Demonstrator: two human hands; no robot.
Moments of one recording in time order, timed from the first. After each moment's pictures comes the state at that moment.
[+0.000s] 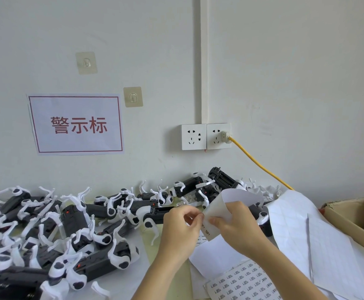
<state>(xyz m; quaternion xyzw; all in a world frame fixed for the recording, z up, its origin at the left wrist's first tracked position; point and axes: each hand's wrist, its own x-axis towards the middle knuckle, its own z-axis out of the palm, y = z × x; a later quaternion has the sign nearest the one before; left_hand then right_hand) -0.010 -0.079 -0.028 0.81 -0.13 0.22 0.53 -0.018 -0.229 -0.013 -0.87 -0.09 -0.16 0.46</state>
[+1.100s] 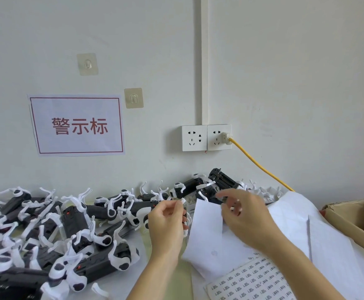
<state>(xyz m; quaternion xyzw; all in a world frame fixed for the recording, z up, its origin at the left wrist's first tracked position) -0.006 -0.076 -0.021 0.61 0.03 0.24 0.76 -0.019 -0.247 0.002 -0.89 -0.11 -0.25 0.37</state>
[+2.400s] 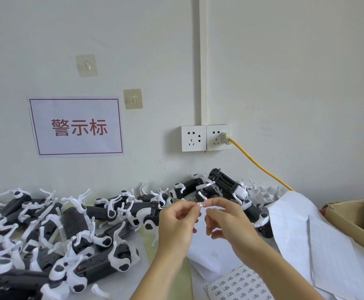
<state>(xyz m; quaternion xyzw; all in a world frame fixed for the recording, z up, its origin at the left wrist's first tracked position) -0.015 -0.084 -0.017 0.66 -0.05 0.16 0.73 -0.025 -0.213 -0.005 -0.73 -0.08 -0.05 0.68</state>
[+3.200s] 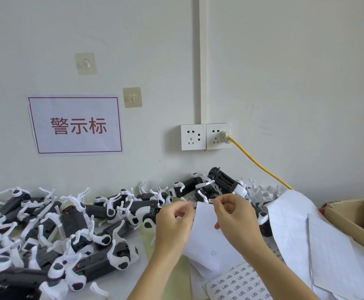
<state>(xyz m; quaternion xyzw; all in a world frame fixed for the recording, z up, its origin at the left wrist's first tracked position) -0.005 -0.077 -0.025 0.74 -0.07 0.22 0.63 -0.018 -0.215 -0.013 -0.78 -0.01 -0.23 0.59</state>
